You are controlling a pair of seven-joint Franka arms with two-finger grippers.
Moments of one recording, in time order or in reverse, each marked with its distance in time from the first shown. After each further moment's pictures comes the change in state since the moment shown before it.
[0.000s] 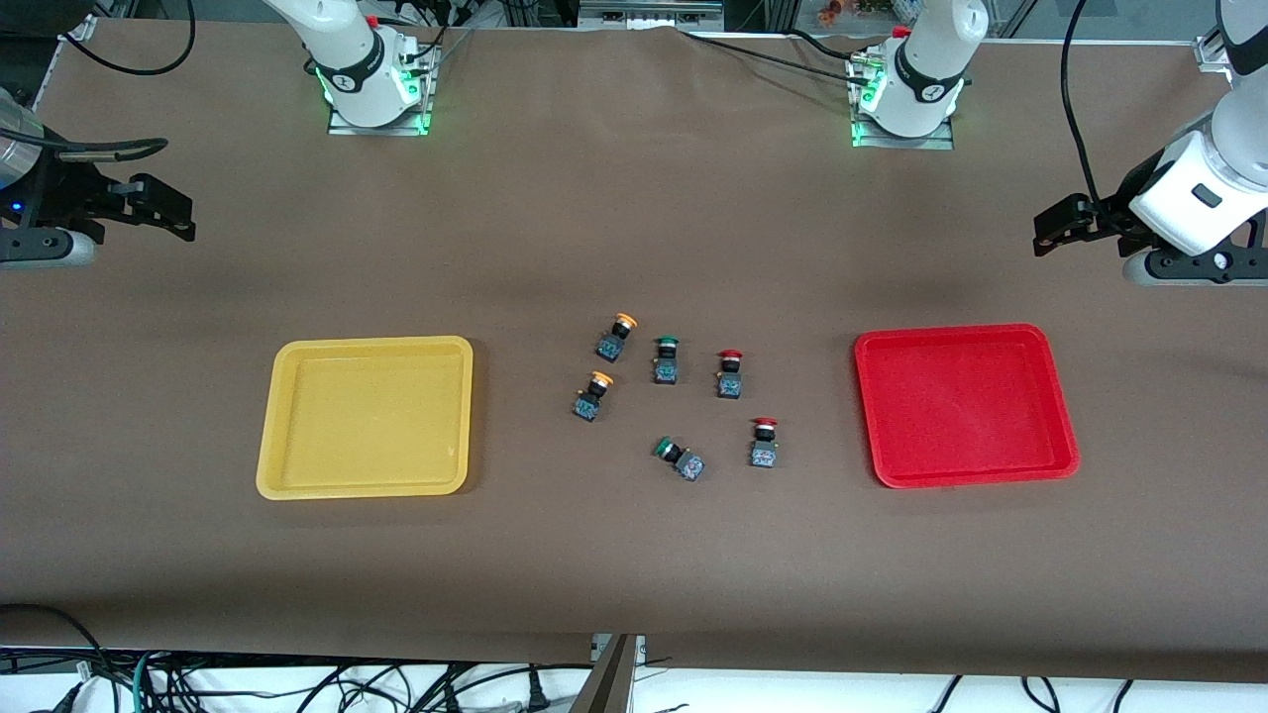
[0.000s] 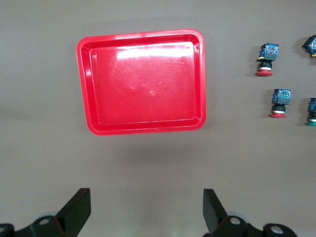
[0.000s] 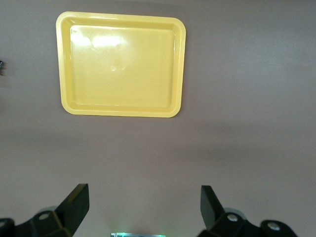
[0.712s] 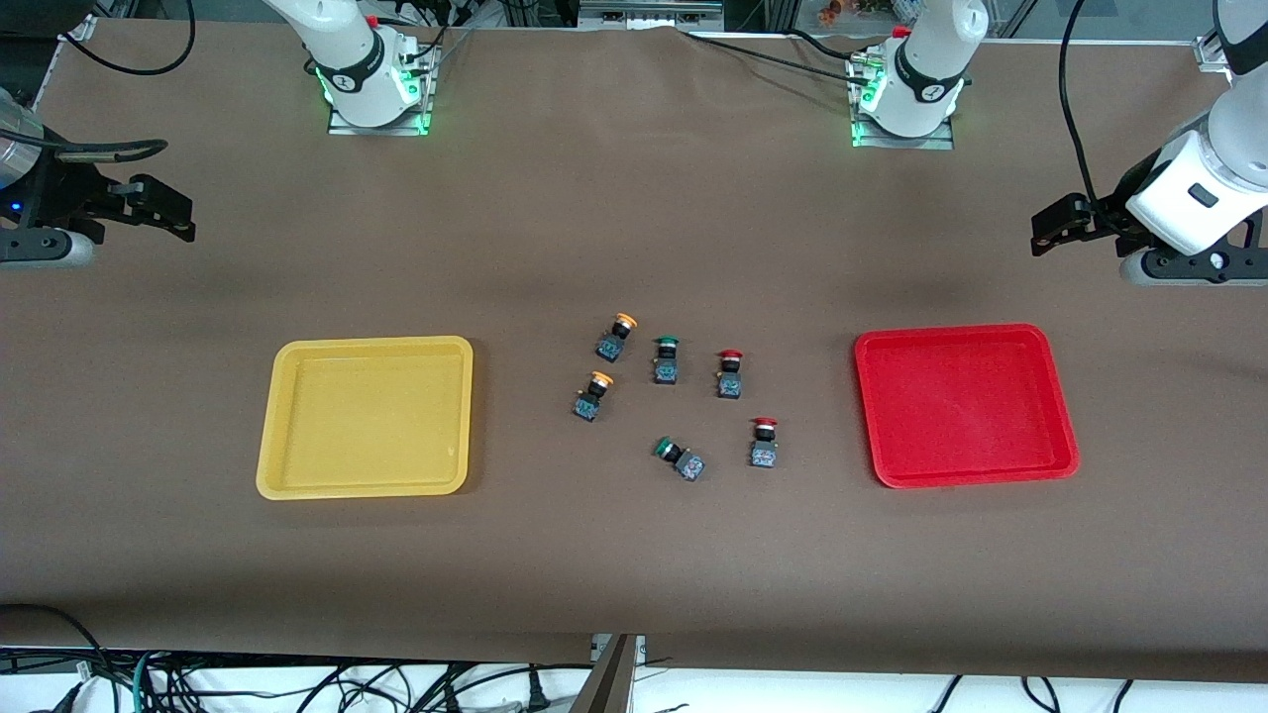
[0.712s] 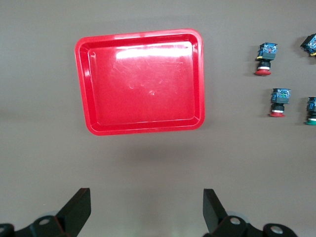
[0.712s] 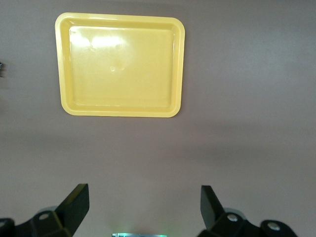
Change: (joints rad) left arm -0.003 0.001 -0.003 0.000 -0.007 0.000 0.000; right arm 0.000 0.000 0.000 0.000 0.000 0.000 0.011
